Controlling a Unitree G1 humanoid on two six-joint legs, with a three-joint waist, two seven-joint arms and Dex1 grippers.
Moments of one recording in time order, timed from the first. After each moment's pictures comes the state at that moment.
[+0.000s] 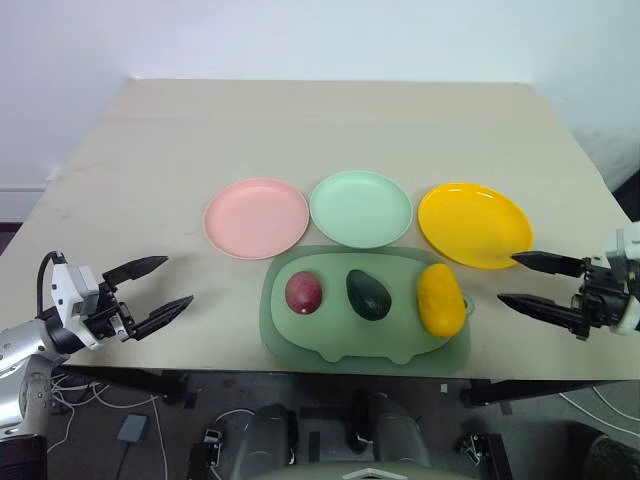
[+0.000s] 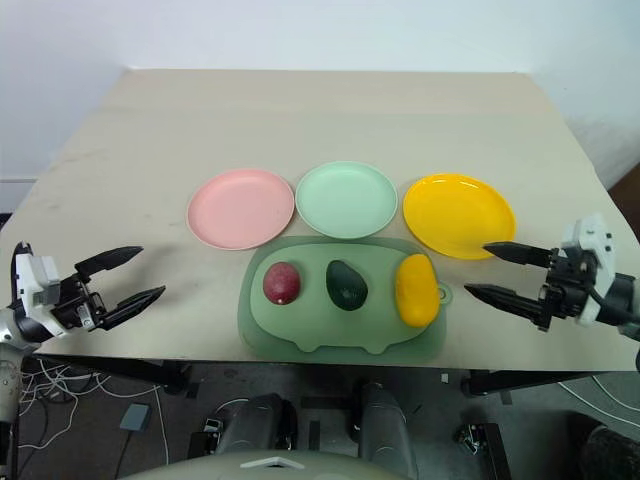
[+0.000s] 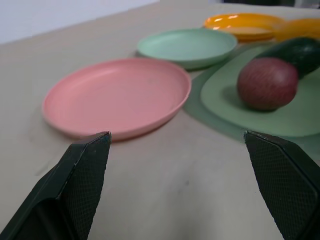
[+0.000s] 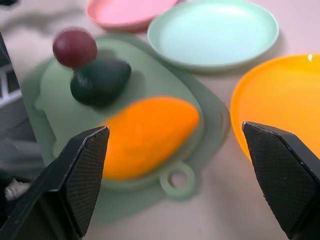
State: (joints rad) left arm 0.07 0.71 0.42 0.06 -0.58 -0.07 -1.24; right arm 0.04 -0.97 -0.49 -0.17 0.72 0.59 1.21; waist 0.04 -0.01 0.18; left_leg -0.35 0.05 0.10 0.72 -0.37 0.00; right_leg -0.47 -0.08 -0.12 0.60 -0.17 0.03
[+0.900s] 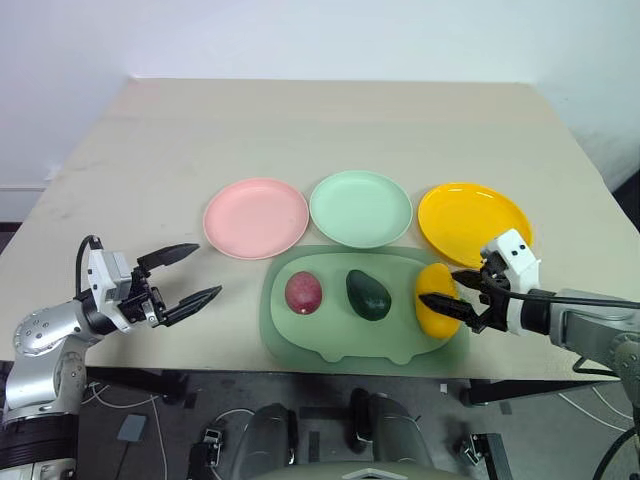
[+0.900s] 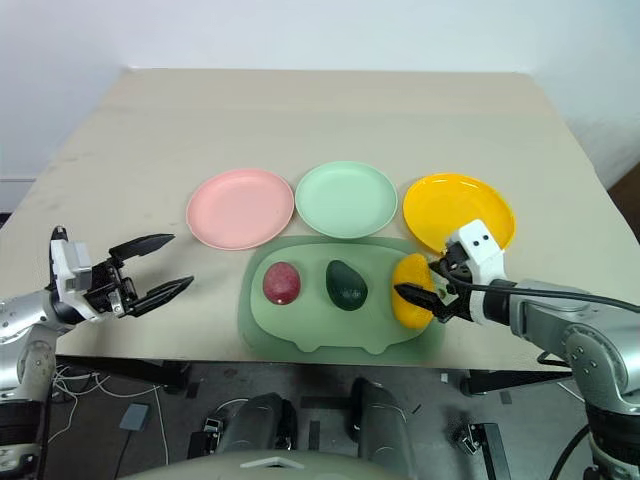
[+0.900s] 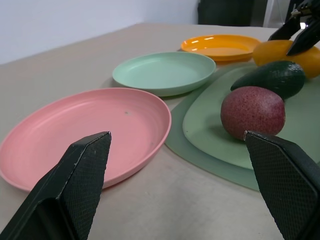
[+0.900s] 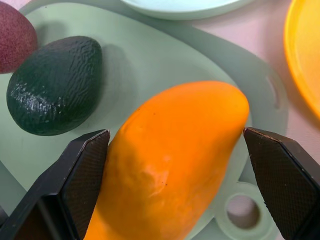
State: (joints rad) left arm -0.04 0.66 0.31 0.07 -0.57 -0.08 -1.23; right arm -0.11 -0.81 -0.28 -0.56 0.83 1.22 0.45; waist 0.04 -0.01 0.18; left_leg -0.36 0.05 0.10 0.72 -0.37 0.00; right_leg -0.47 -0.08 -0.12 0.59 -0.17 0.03
